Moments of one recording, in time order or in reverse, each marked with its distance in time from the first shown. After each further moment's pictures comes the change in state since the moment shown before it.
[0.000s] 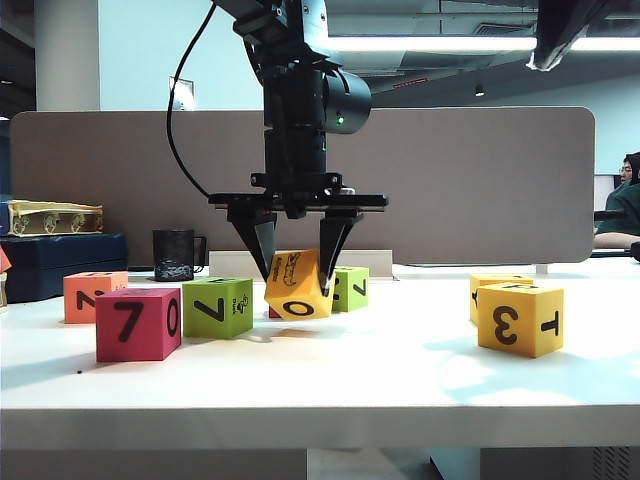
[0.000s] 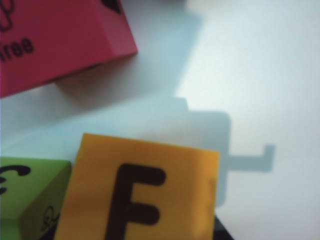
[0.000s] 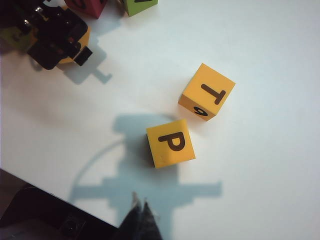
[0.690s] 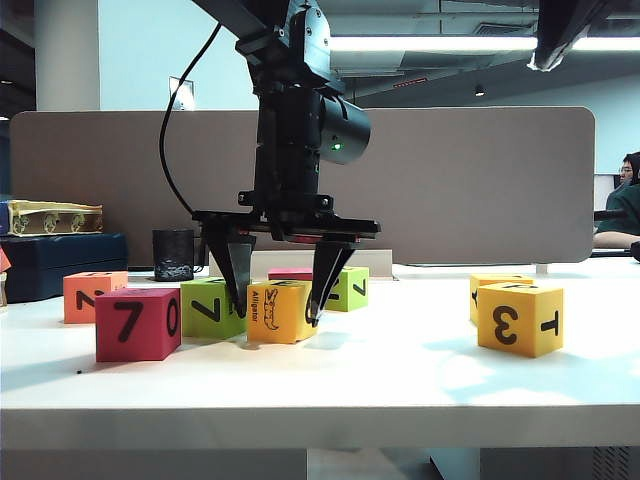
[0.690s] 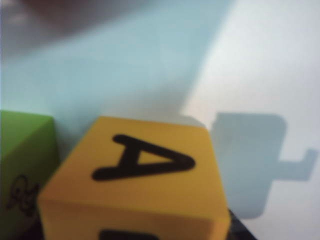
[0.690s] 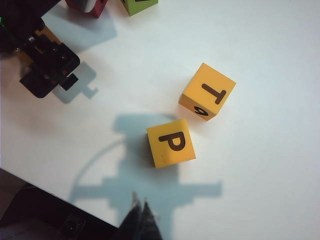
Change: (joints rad) left arm -0.006 0.001 -0.074 -0.076 0.024 0.000; right arm 0.000 0.000 0.000 -0.001 0.000 0.000
